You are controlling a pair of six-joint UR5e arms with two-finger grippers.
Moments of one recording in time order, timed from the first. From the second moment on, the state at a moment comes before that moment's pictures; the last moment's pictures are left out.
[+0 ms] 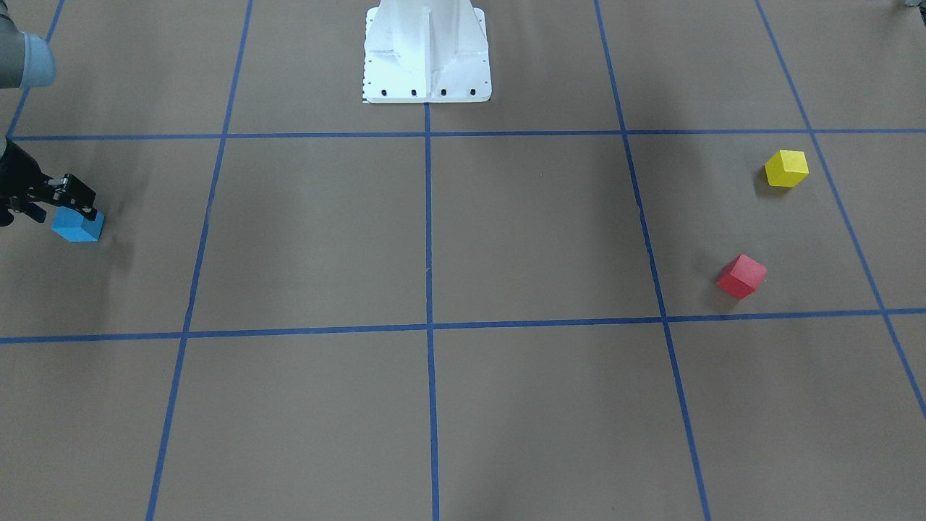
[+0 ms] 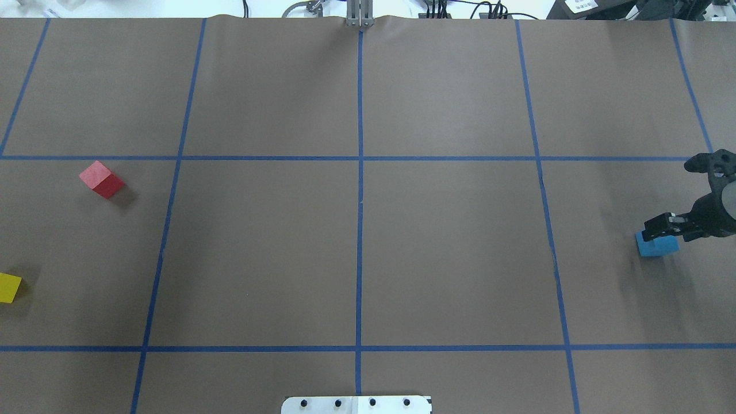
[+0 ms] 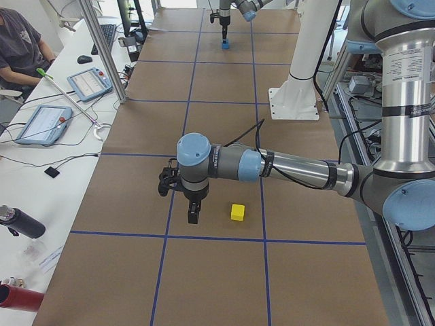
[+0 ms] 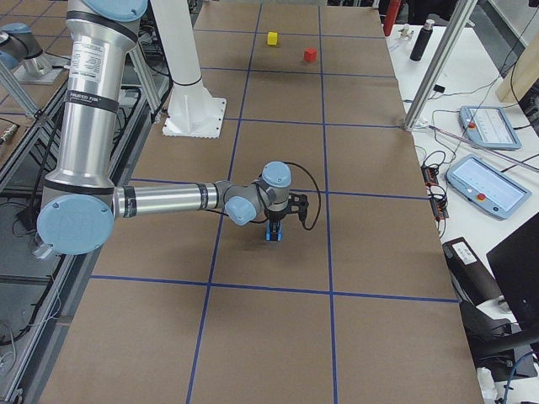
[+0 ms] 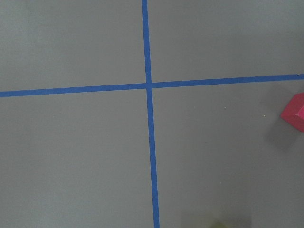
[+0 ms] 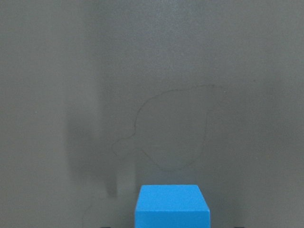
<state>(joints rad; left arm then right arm) -1.55 -1.48 -1.84 -1.51 -2.34 -0.03 0.95 -1.75 1.74 -1.02 2.19 0.81</state>
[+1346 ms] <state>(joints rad) -1.55 -1.48 -1.85 -1.51 -2.34 -0.03 0.93 -1.72 1.71 -1.03 2.19 0.81</state>
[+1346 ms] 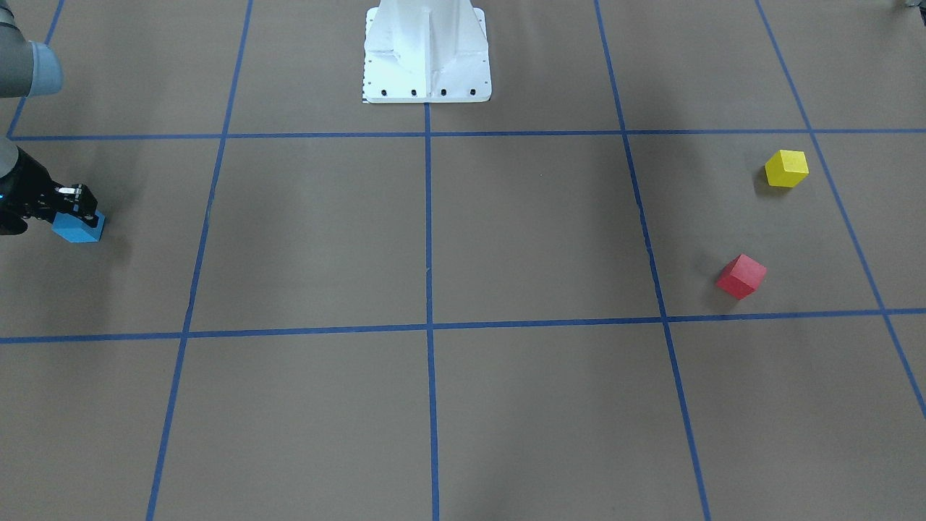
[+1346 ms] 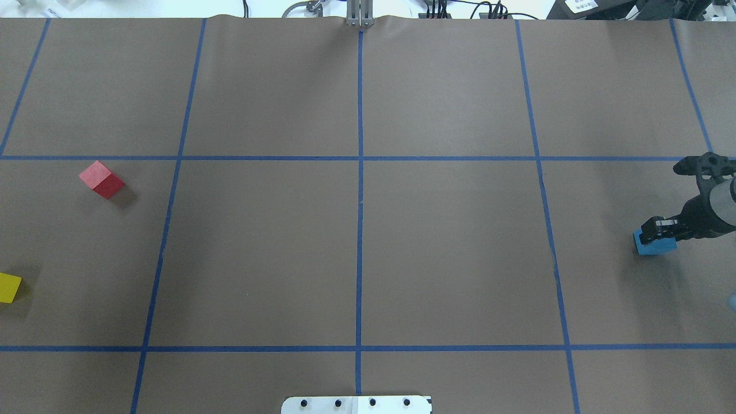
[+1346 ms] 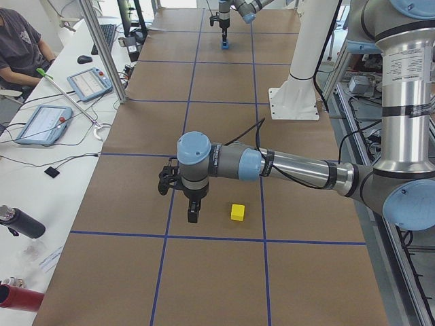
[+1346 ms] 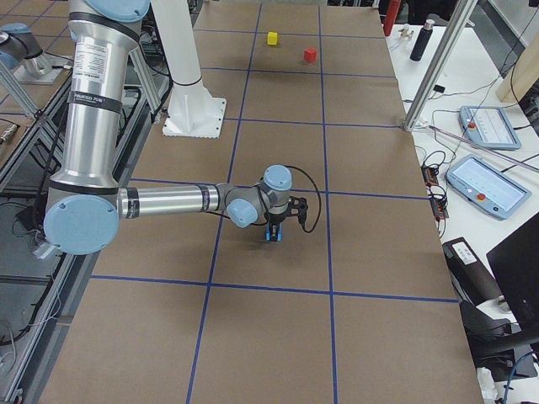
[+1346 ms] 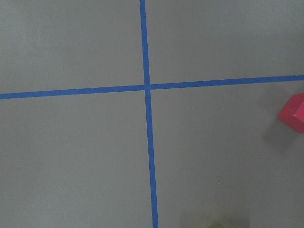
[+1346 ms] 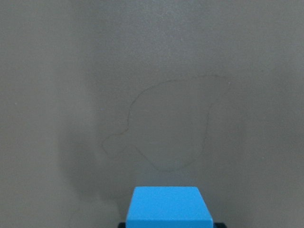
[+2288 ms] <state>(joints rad) -1.55 -1.48 -1.85 -1.51 -2.34 -0.03 0.80 -1.25 1.75 -1.40 2.17 0.98</state>
